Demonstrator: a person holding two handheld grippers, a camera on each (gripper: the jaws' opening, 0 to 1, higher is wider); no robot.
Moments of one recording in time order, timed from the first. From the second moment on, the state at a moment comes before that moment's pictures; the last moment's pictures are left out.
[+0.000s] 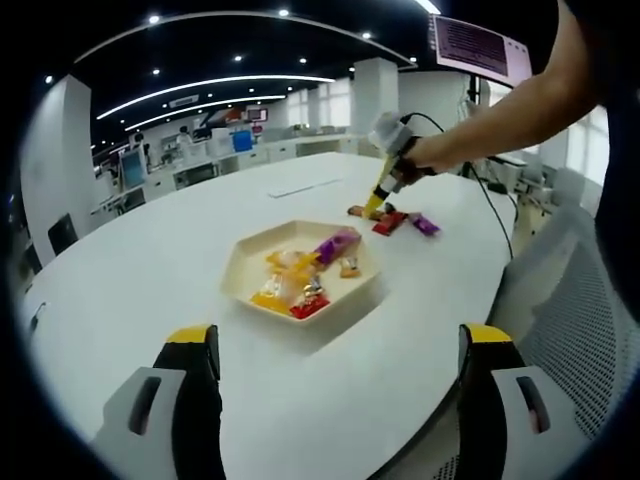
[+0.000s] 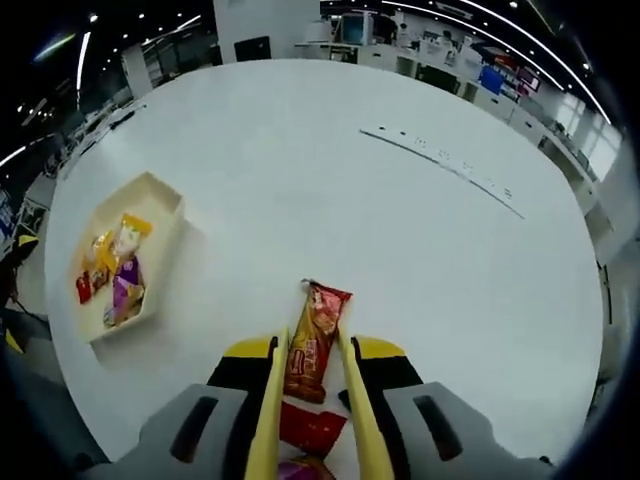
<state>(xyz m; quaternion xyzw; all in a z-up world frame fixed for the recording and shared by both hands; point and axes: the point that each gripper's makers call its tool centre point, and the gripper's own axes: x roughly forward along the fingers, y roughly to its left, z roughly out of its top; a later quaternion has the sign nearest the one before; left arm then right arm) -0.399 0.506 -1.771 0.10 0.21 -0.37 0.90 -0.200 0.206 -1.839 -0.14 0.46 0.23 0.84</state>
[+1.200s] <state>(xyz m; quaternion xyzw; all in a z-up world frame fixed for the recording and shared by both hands) -0.396 0.507 -1.761 0.09 0.20 -0.36 0.91 -0.192 0.225 -1.759 -0.21 0.40 0.31 0.84</state>
